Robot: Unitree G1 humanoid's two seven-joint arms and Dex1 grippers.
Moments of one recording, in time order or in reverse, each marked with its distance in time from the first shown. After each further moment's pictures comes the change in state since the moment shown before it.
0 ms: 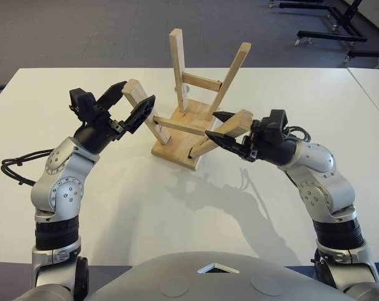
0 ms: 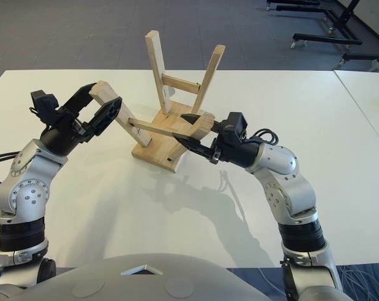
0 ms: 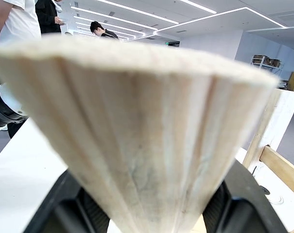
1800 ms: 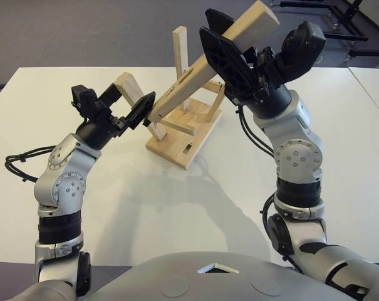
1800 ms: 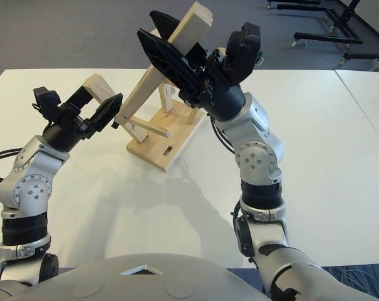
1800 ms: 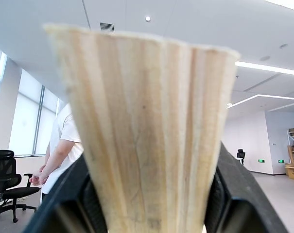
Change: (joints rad) left arm -0.034 -0.011 0.003 0.045 0.011 -0.003 -0.004; right arm -0.376 0.350 -0.080 0.078 0.371 0.108 -0.126
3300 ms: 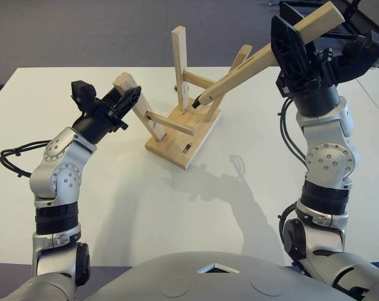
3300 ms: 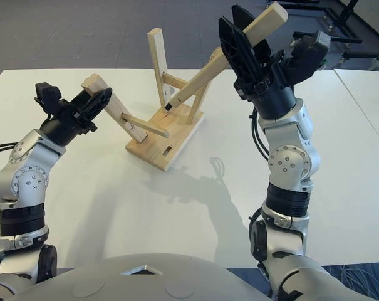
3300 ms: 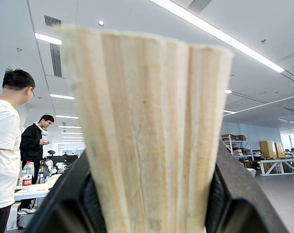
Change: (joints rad) left arm -0.066 0.036 0.023 0.061 0.076 0.080 0.003; right arm 0.087 -0.119 -0.222 0.033 -0.001 -0.051 0.002
